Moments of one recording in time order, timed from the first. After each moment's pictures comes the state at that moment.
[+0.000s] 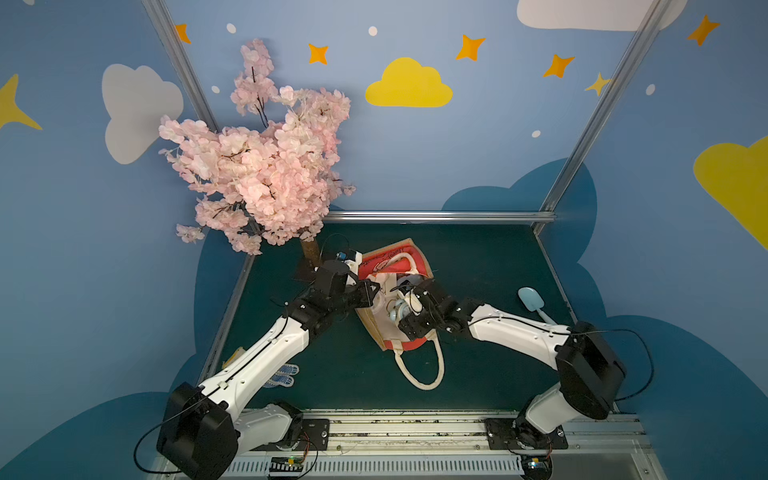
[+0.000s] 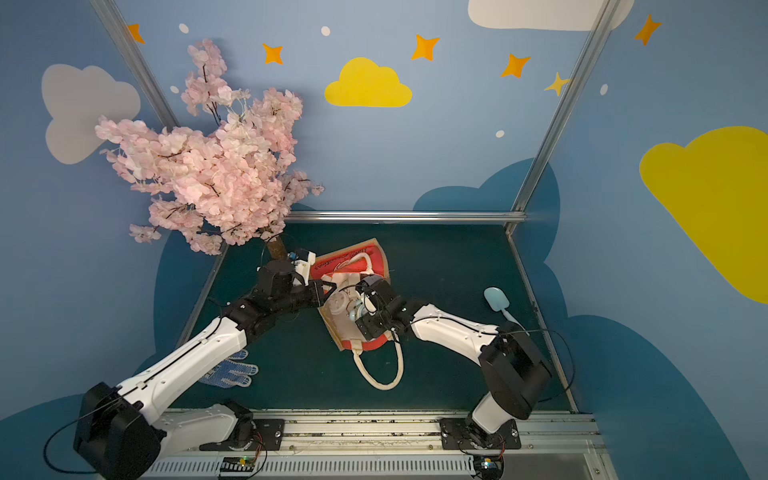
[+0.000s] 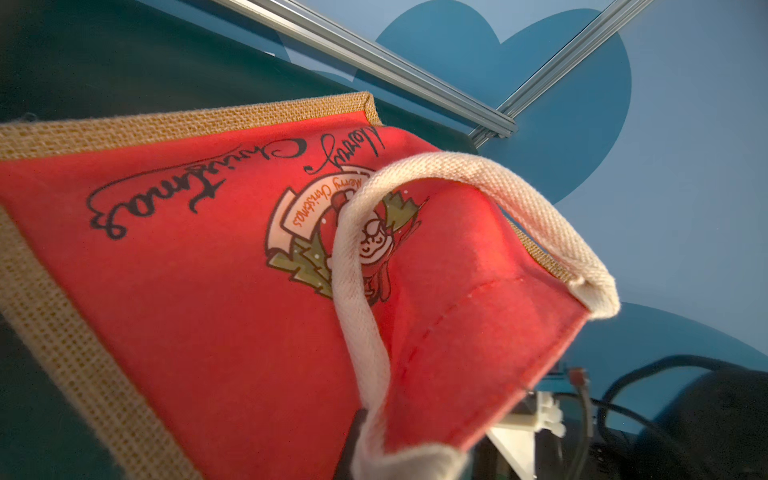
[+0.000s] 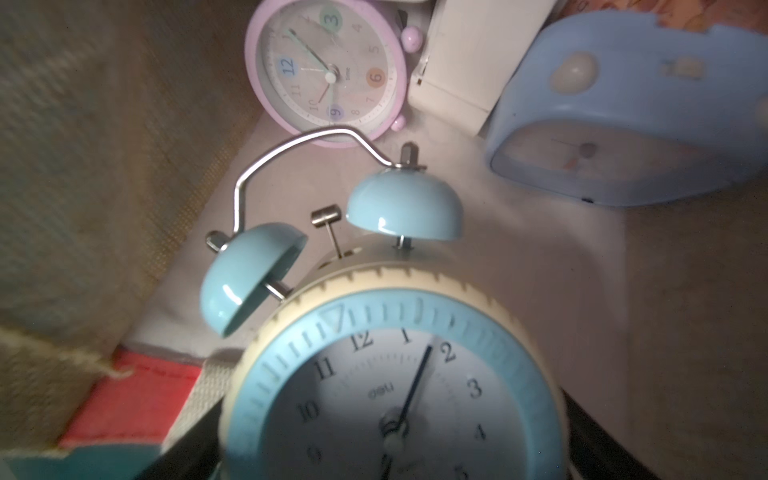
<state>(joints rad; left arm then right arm) -0.49 1.21 0.89 -0.23 0.24 -0.60 0.87 1.55 1.01 -0.38 0.02 0.10</state>
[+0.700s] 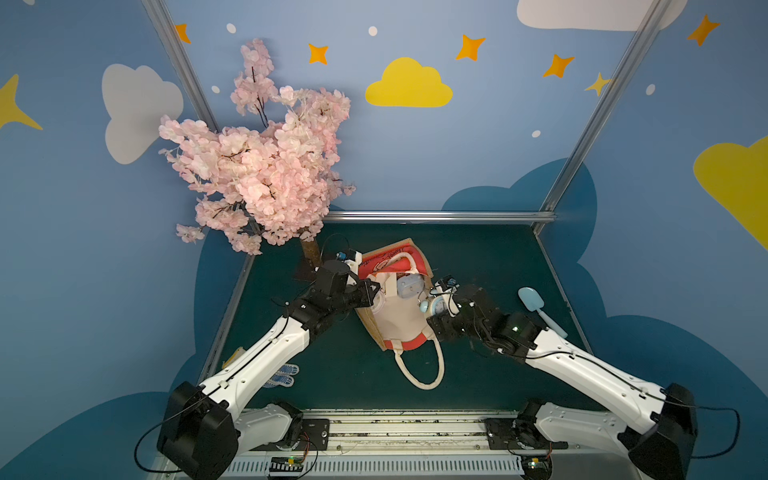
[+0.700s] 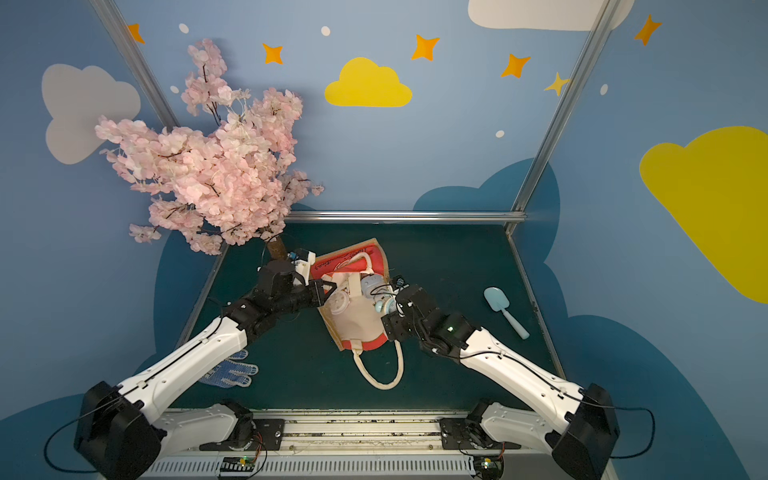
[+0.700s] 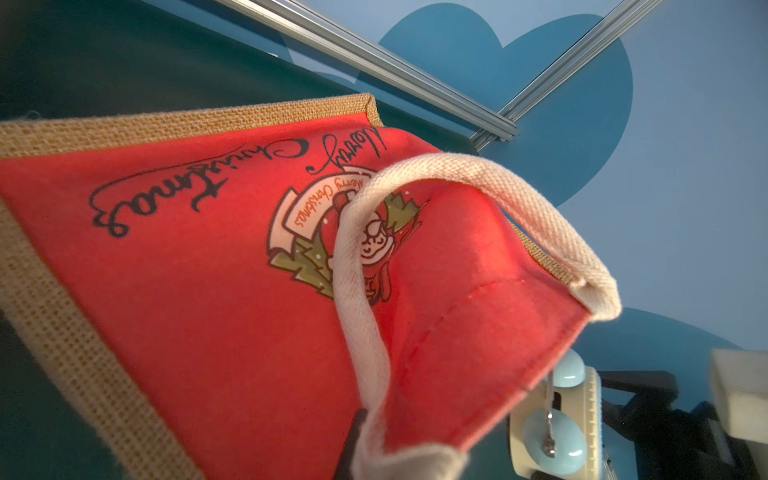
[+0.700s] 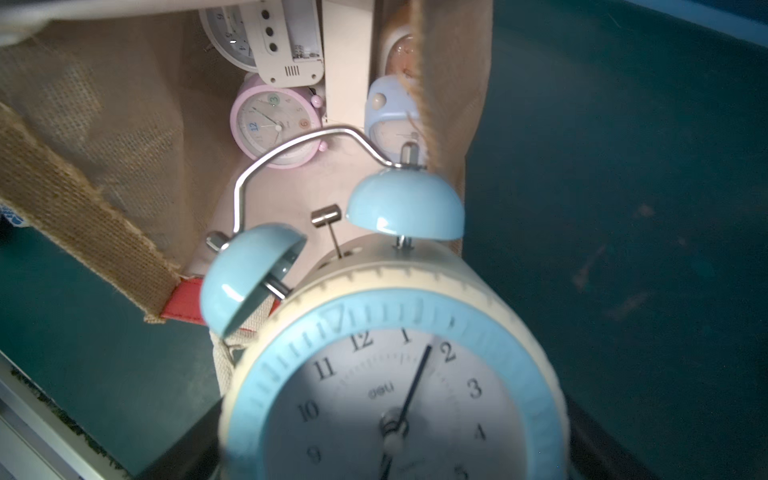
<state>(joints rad) -0.49 1.21 0.89 -0.22 0.23 -0.61 0.84 1.10 0.91 -0.60 0.19 0.24</state>
